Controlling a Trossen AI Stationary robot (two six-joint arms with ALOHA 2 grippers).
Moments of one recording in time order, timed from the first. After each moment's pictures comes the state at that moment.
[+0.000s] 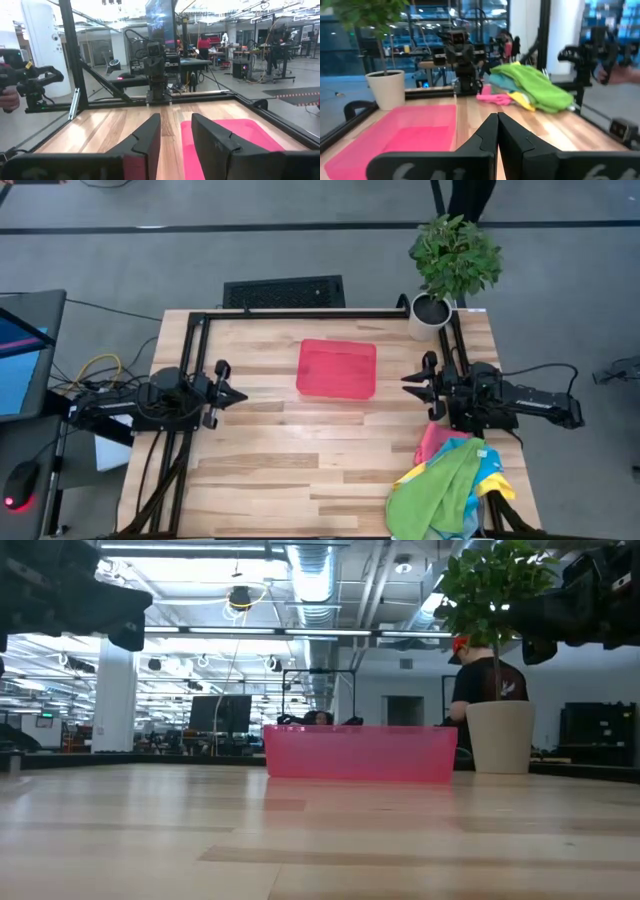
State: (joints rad) left arm 0.13 0.00 0.02 0.07 0.24 -0.02; right arm -0.17 0.00 0.01 0.09 -0.19 0.05
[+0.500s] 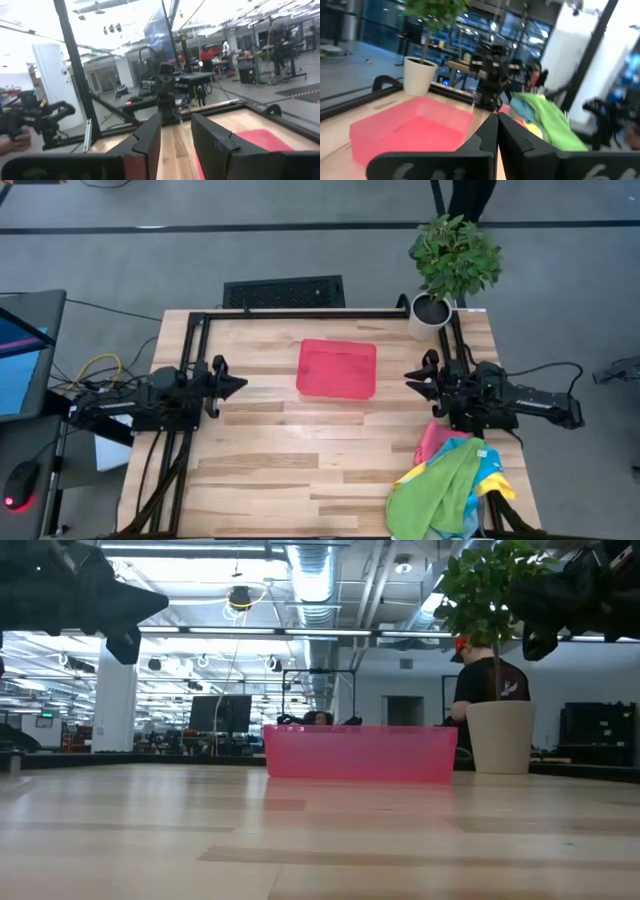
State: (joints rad) left arm 0.13 0.00 0.03 0.13 0.01 -0.34; right arm -0.17 0.00 0.01 0.20 -0.16 0.21
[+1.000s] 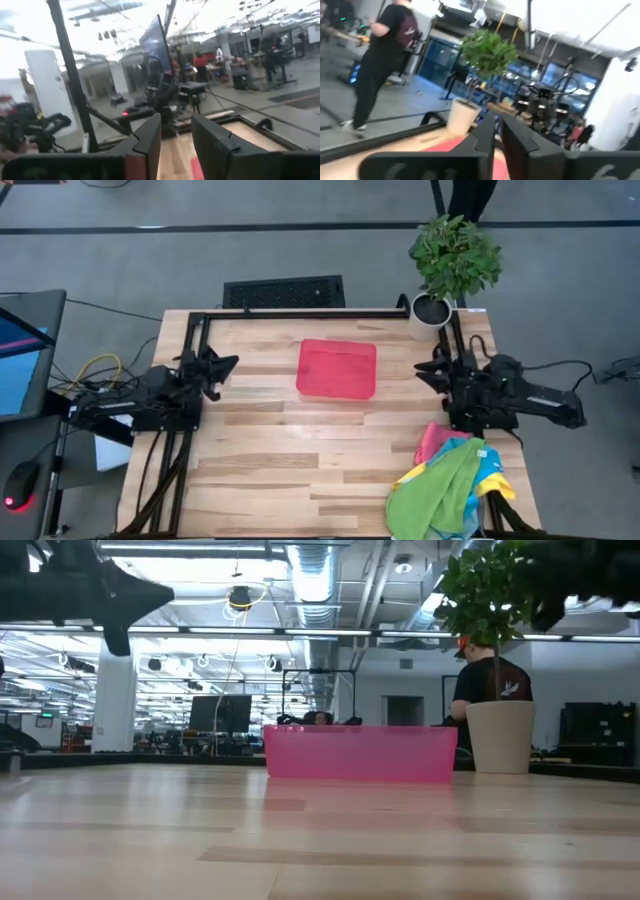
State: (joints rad) left arm 0.13 0.00 0.03 0.29 -0.28 -0.36; right arm -0.17 0.04 0.22 0.03 -0.13 0.19
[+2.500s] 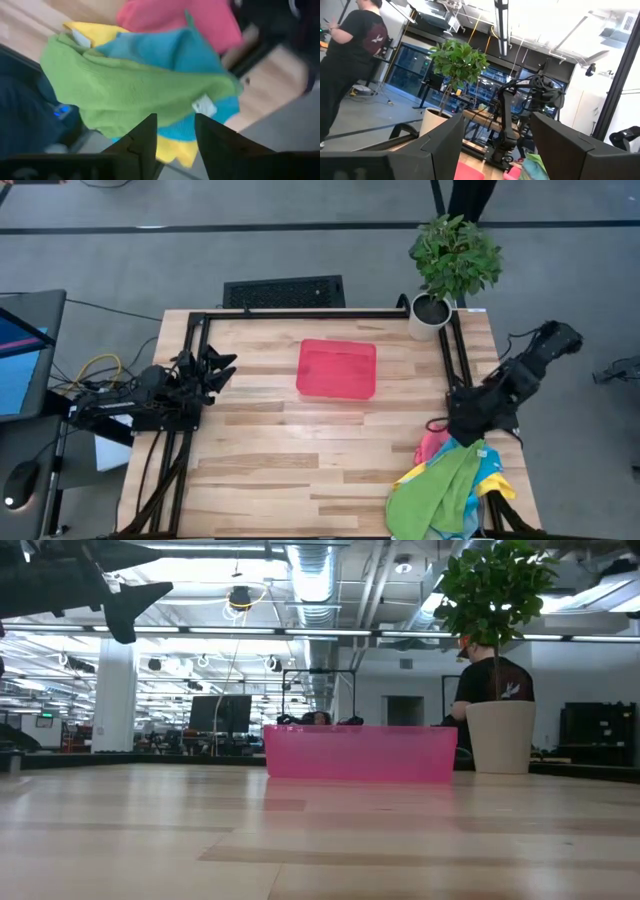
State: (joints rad) left arm 0.13 0.00 0.03 0.35 -0.16 -0.36; right arm 0.67 0.89 1.05 -1.51 -0.33 1.67
